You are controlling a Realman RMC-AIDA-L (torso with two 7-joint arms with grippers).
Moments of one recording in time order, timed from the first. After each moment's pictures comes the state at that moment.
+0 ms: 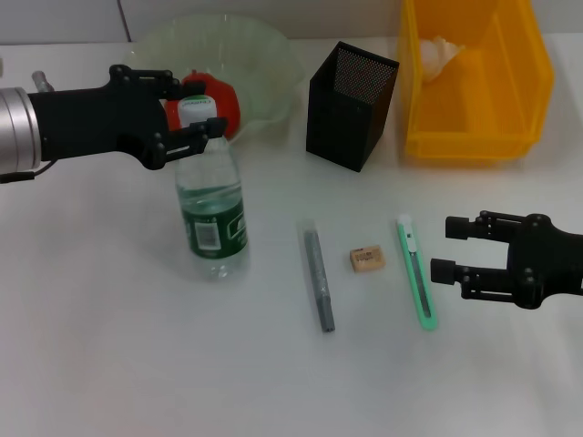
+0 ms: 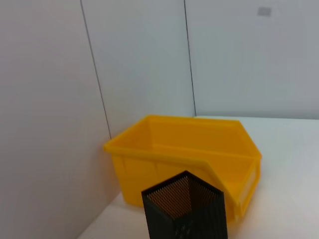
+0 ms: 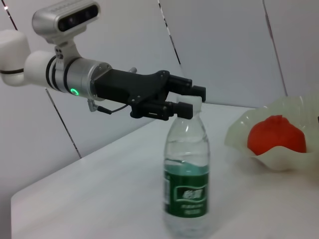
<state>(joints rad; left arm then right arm) -0.39 -2.07 1.07 1.12 1.83 1.33 -1.45 0.21 2.08 -0.98 -0.93 -1.75 -1.62 1.52</state>
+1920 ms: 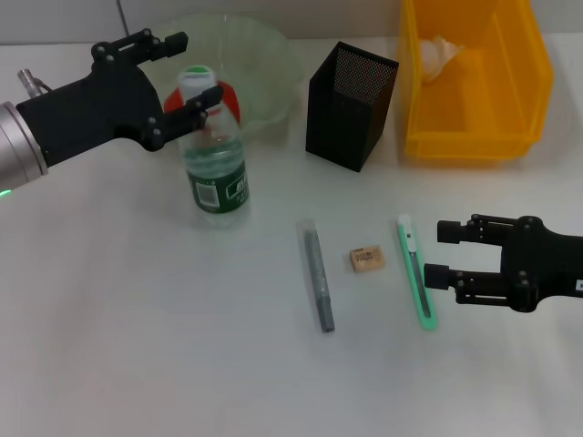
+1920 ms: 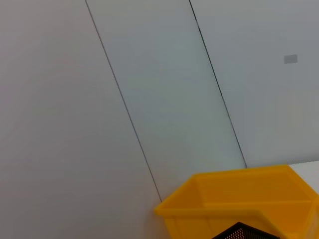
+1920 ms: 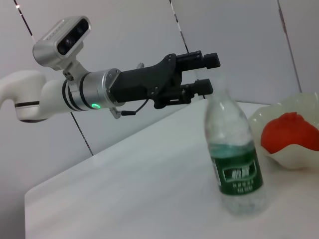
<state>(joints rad) -0.35 -2.08 1.09 0.86 1.44 1.24 -0.89 0.23 2.08 -0.98 -0.92 -1.76 -1.65 1.53</state>
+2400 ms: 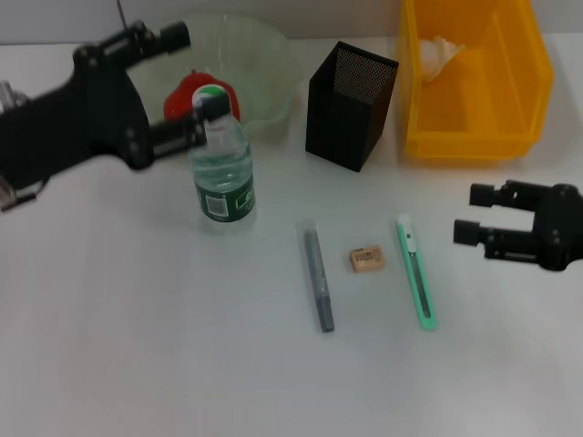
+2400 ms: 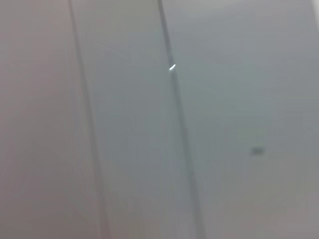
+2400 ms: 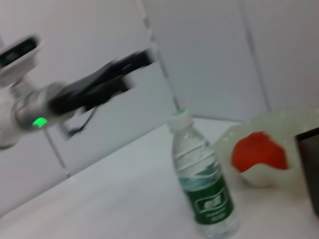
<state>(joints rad) -0.30 -2.06 1.06 0.88 1.34 1.52 -1.04 0.23 2.08 -0.89 -0.98 -1.76 -1.65 1.61</state>
